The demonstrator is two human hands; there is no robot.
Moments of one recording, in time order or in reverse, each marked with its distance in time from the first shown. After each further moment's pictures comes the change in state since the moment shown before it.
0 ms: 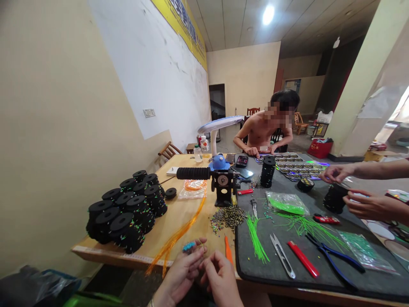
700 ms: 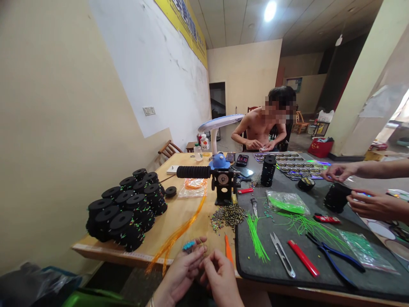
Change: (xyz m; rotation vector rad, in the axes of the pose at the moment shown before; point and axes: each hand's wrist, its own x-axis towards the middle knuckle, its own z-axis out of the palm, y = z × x) left_hand 0.002 0.000 -0.003 0.022 -0.027 0.002; right_hand 0.000 -0.001 0.001 -0.008 0.012 0.007
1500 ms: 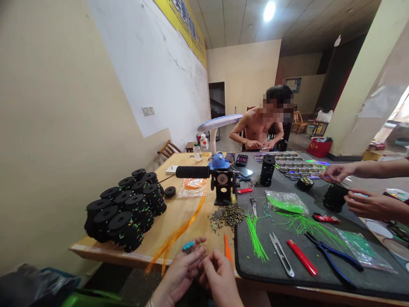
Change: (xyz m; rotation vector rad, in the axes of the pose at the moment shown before) left_hand -0.004 -0.001 0.003 0.003 0.012 0.003; right_hand 0.001 0.004 -0.001 -0.015 -0.024 -0.031
